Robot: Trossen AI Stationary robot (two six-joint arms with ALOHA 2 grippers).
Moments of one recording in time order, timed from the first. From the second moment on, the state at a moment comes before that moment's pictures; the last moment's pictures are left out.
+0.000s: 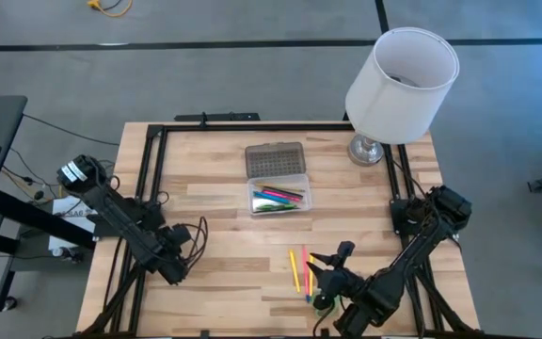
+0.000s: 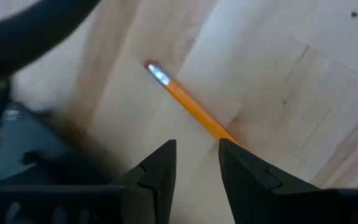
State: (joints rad) left arm -0.81 1.46 0.70 -1.10 -0.18 -1.36; right arm 0.85 1.88 1.42 -0.98 1.12 0.86
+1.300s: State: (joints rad) left arm -0.81 1.34 0.65 -0.94 -0.32 -1.35; right arm 0.86 1.88 1.42 -0.98 1.12 0.86
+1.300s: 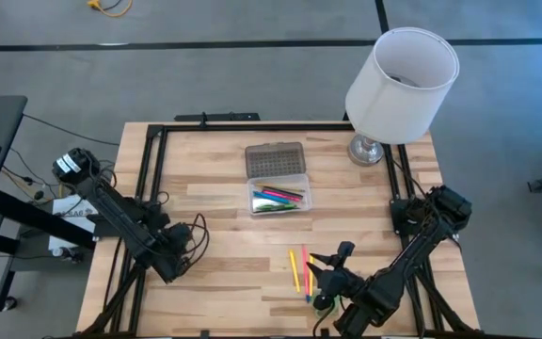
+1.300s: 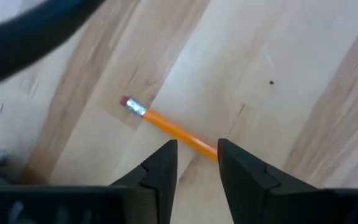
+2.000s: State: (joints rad) left arm -0.83 1.34 0.65 -0.87 -0.32 -1.45; right arm 0.85 1.88 1.42 -0.97 1.11 0.86
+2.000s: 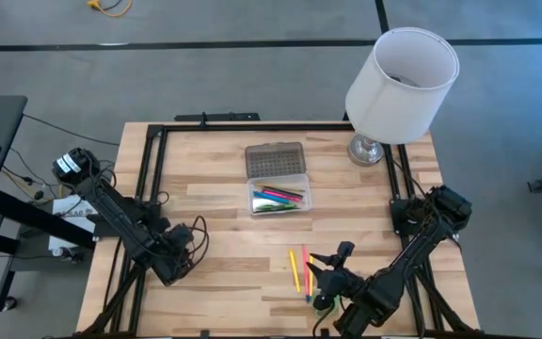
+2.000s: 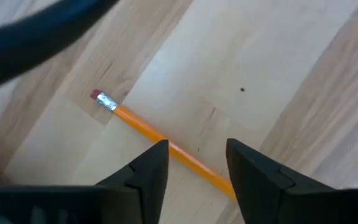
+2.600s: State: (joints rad) left arm -0.82 1.34 0.52 -0.74 -0.25 -1.54; right arm 0.85 1.88 1.42 -0.97 1.11 0.86
